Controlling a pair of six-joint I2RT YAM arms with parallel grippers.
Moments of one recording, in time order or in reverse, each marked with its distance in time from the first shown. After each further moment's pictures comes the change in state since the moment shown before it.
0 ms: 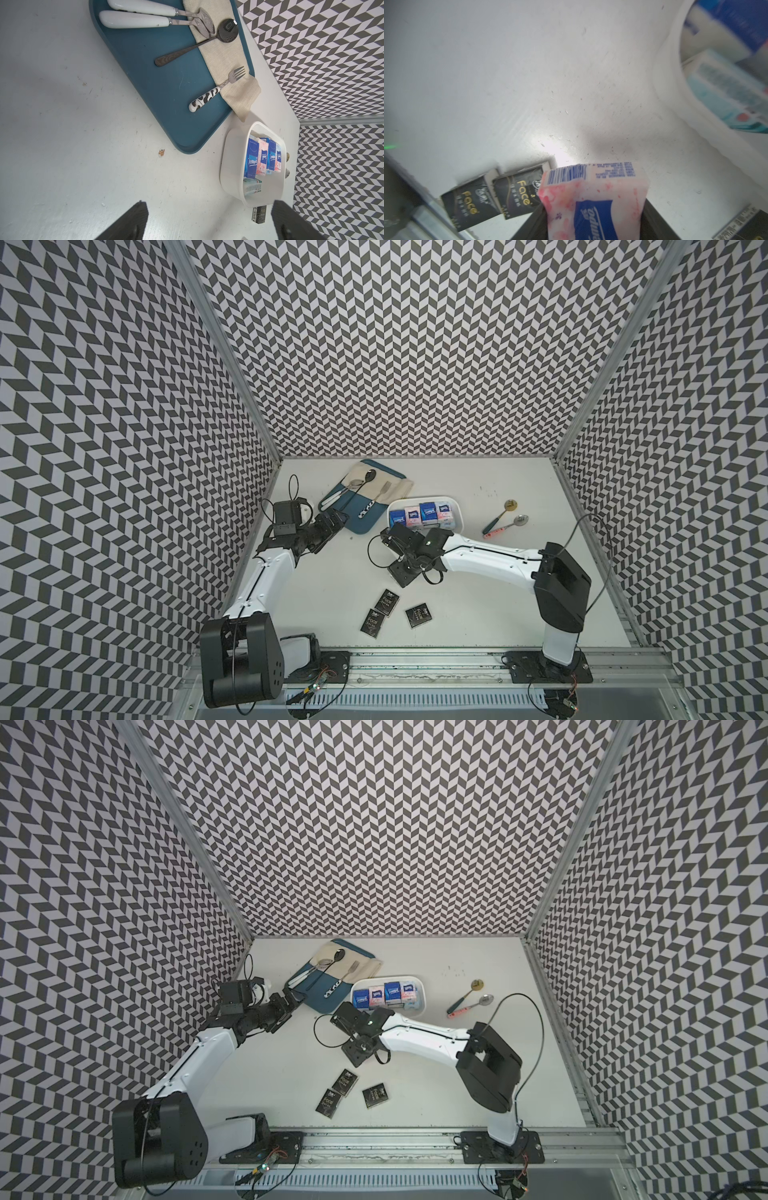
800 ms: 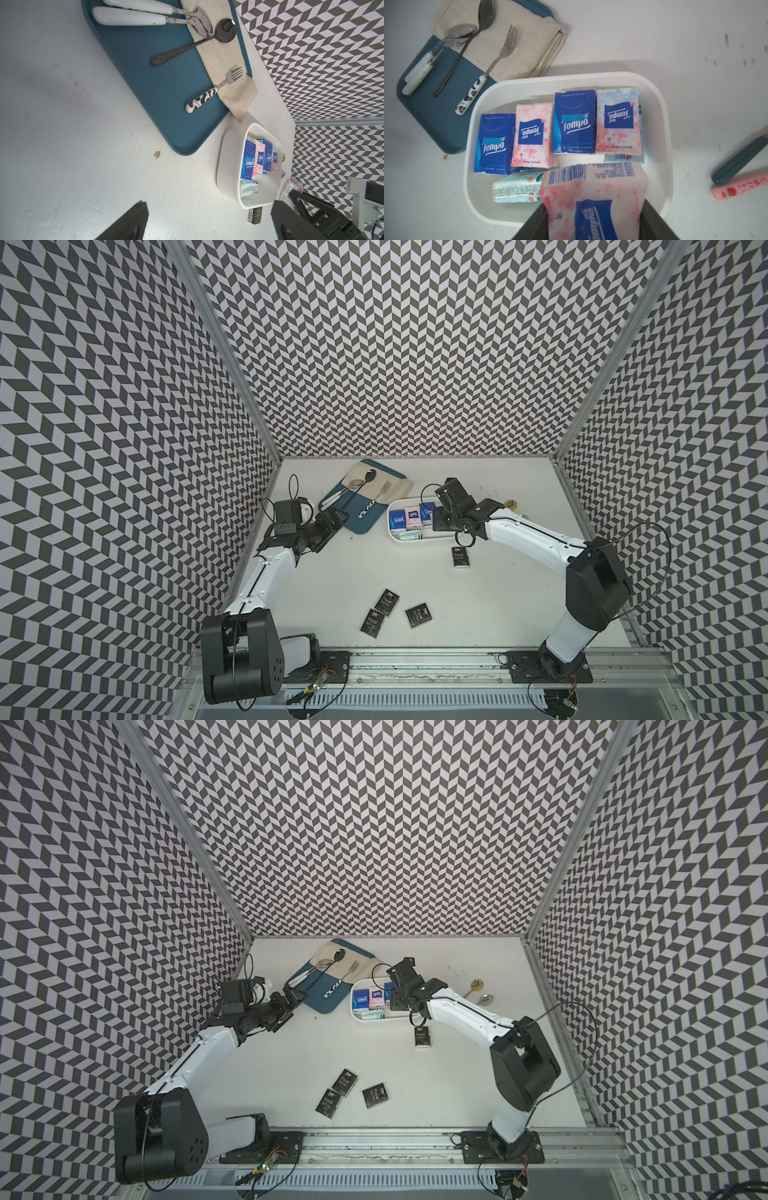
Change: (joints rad) left arm 0.000 0.017 0.000 0.026 0.018 -0.020; right arm -0.372 -0.116 -0.147 0.220 0.126 0.231
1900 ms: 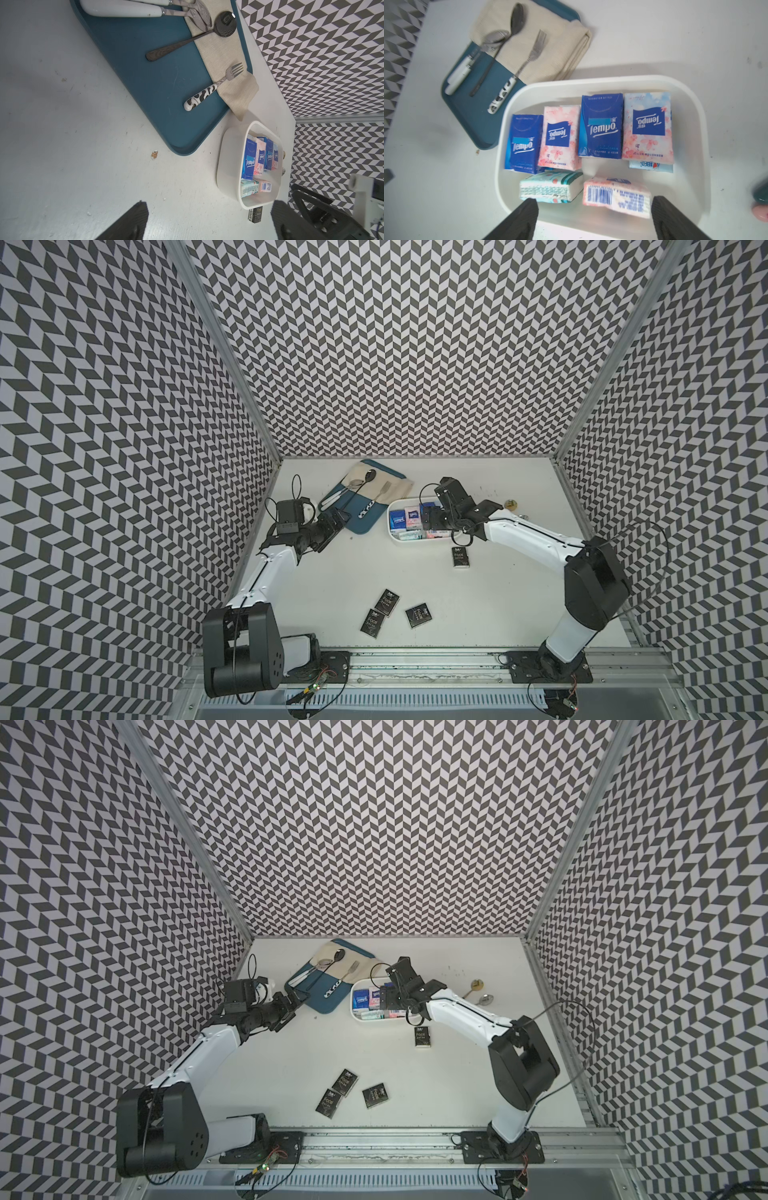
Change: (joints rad) left arm -0.023 0.032 -0.002 0.026 0.010 -0.002; right arm -0.007 -0.026 -0.005 0.054 -0.087 -0.007
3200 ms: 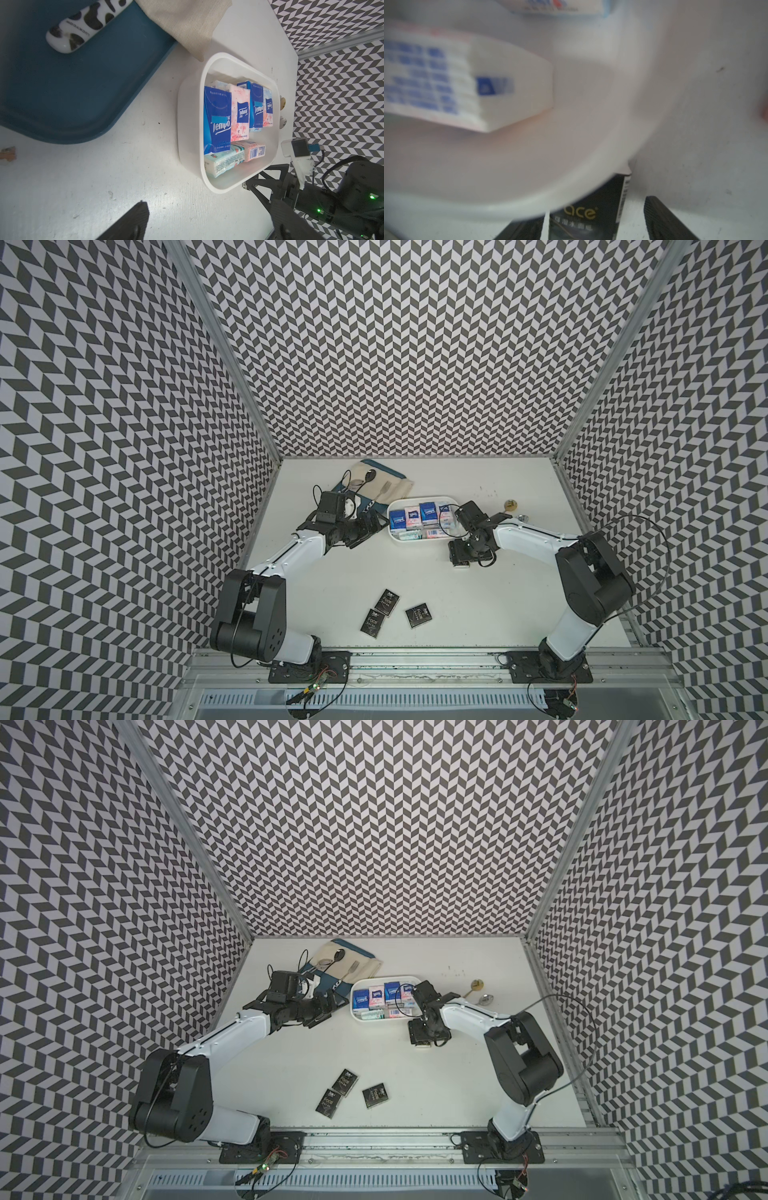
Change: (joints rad) left arm -0.306 0.172 0.102 0.021 -0.003 0.008; right arm -0.132 0.047 -0.250 -0.157 -0.180 -0.167
